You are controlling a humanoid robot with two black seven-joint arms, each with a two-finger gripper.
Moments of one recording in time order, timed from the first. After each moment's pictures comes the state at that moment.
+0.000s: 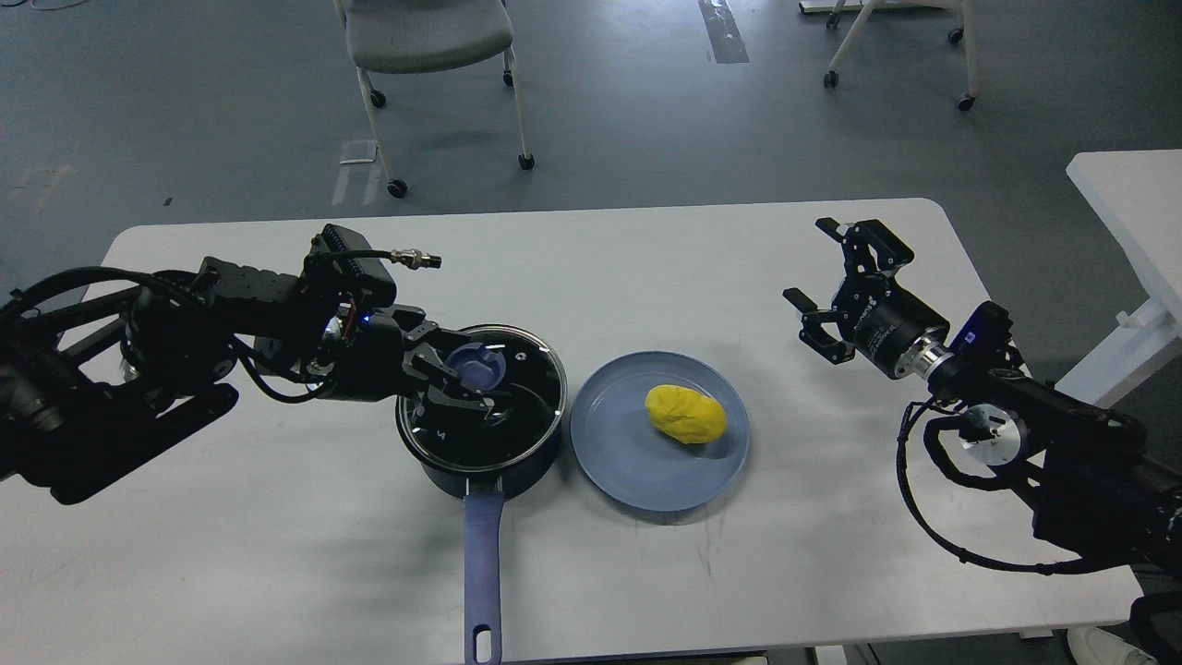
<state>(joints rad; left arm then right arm) -0.88 0.60 -0.42 -1.34 2.08 -0.49 -0.49 0.72 -0.36 0.30 0.58 -0.10 0.49 0.49</state>
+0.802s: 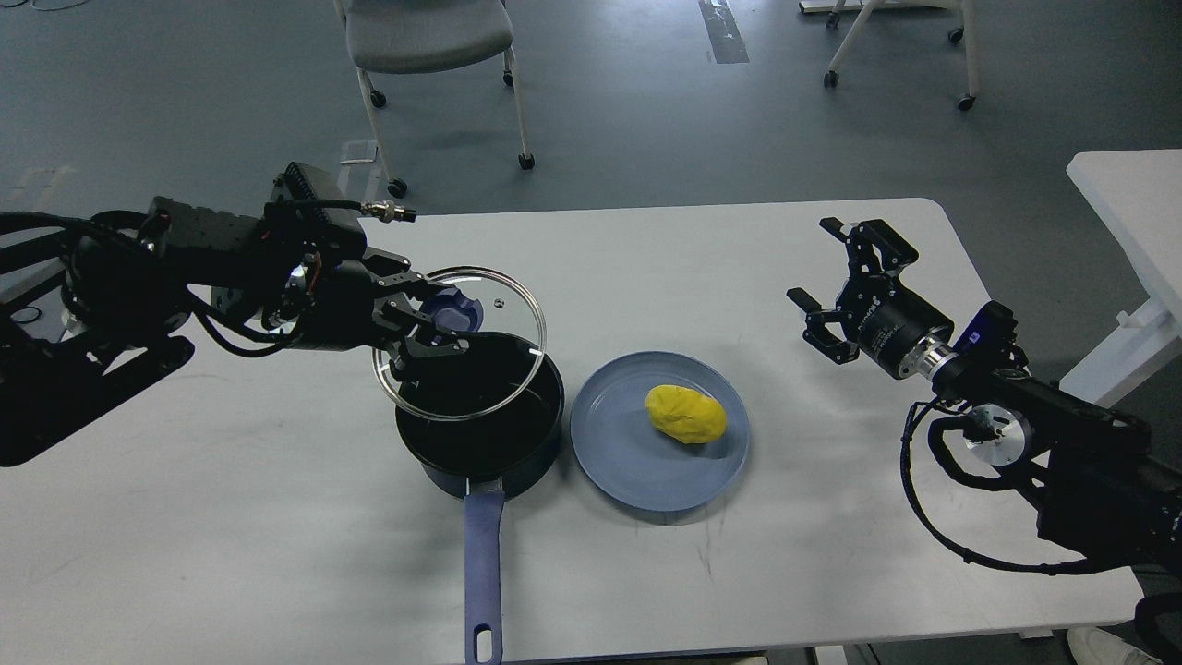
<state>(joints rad) -0.99 0.72 -0.42 -1.39 2.10 -0.49 -0.49 0.72 -0.36 0.30 0.58 -0.10 0.49 0.49</state>
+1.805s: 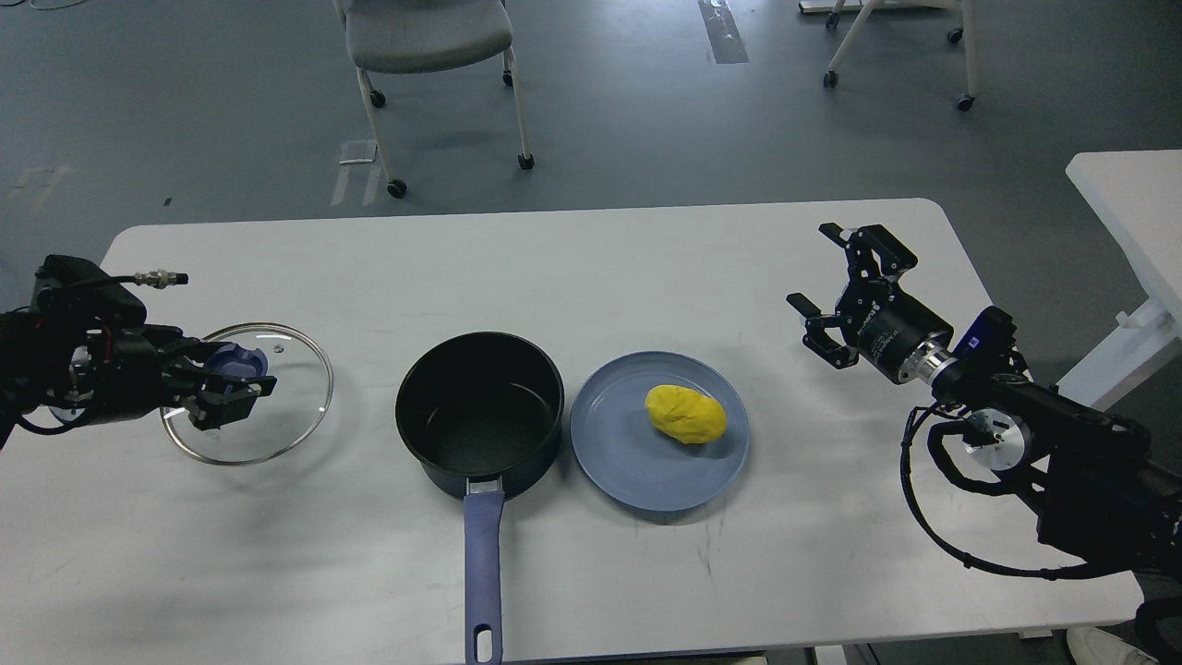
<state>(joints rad) -0.75 0.93 -0.33 -1.10 2.01 -0.23 -0.49 0.71 -0.36 0.30 0.58 -0.10 0.49 0.49</state>
